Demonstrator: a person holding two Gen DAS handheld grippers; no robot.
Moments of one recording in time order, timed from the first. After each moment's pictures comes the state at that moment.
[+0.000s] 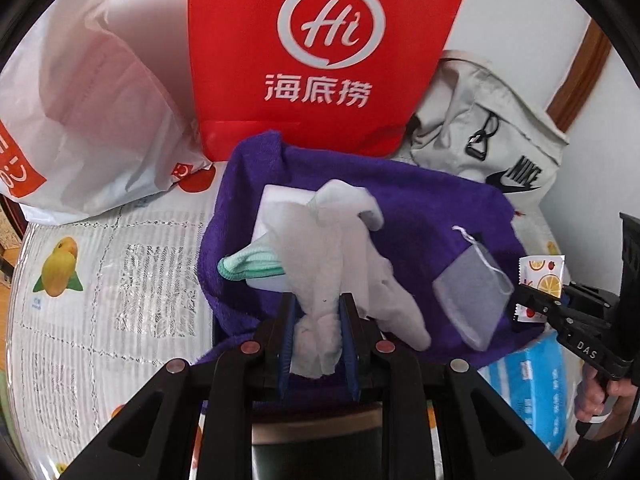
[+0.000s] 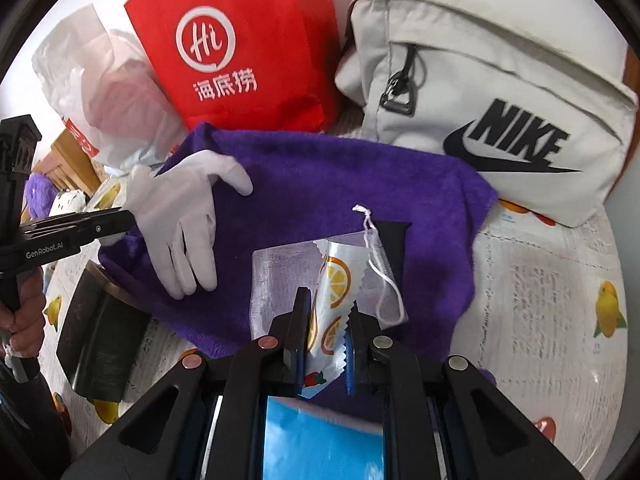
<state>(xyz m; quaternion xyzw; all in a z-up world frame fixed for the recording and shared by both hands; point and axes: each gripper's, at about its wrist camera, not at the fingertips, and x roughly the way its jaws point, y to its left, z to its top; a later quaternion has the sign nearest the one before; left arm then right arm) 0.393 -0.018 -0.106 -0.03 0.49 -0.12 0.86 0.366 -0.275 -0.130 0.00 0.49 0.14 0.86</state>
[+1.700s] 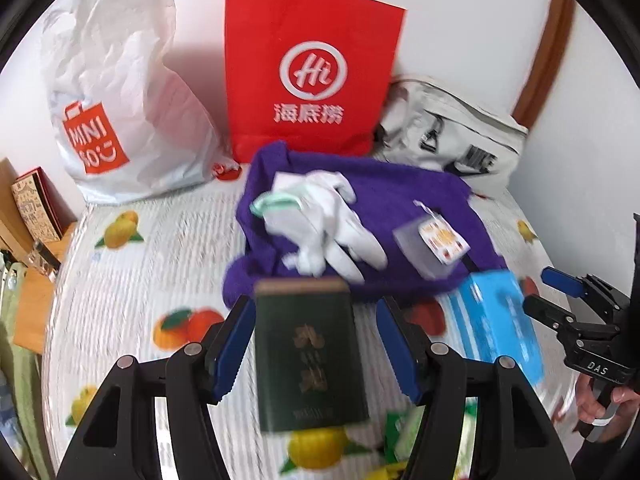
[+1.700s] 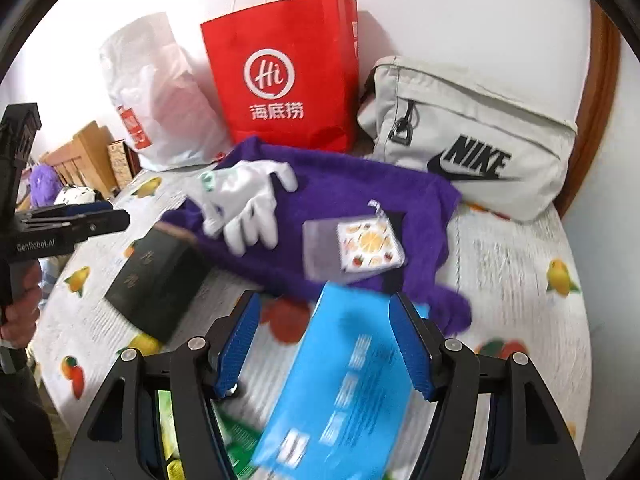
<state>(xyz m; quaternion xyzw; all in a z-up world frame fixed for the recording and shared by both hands) 0.272 -0.007 -0.050 -0.01 0.45 -0.12 0.88 0.241 -0.258 -0.075 -0.03 0.42 0.13 0.90</state>
